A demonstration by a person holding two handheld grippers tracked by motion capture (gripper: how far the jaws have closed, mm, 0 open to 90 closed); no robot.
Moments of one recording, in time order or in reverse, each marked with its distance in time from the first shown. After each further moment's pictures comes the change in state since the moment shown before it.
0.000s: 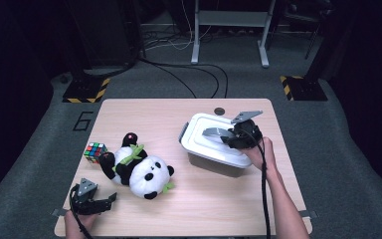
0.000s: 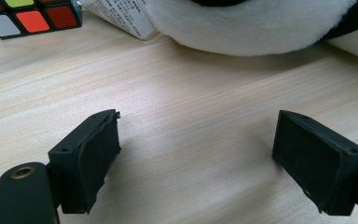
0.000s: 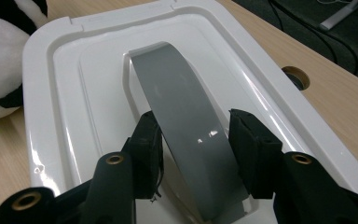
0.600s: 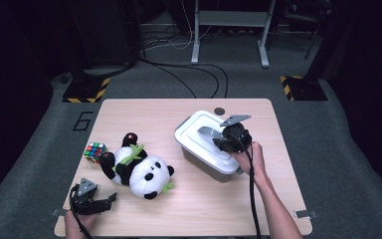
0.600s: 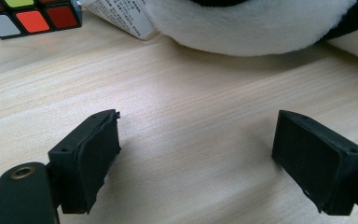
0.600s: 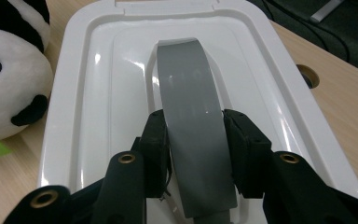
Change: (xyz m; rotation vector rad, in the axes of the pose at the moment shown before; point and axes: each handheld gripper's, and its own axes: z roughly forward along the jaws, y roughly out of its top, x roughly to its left) left arm 0.000 0.000 0.000 0.002 -0.002 -0.001; right arm 0.031 0.010 0.008 0.005 -0.038 0.017
